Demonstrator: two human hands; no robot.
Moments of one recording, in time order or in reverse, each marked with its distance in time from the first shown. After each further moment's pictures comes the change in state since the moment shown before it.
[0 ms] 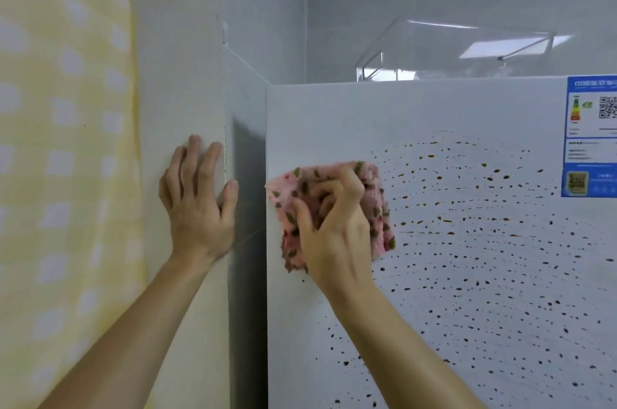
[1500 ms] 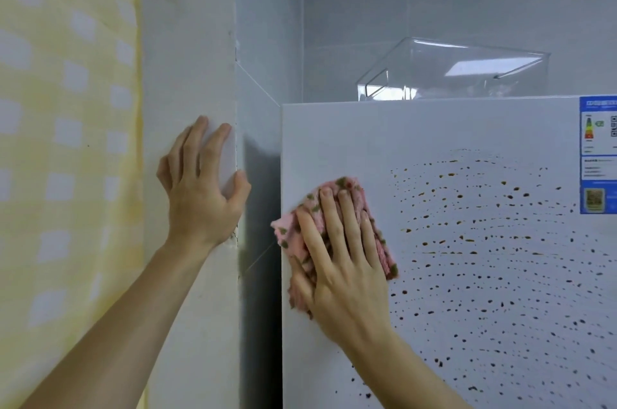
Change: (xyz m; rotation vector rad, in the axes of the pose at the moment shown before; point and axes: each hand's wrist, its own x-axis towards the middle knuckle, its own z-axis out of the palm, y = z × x) left_hand 0.058 -0.007 -0.006 -0.042 0.046 0.077; right_hand -0.028 0.018 0.012 -0.629 -0.194 -0.336
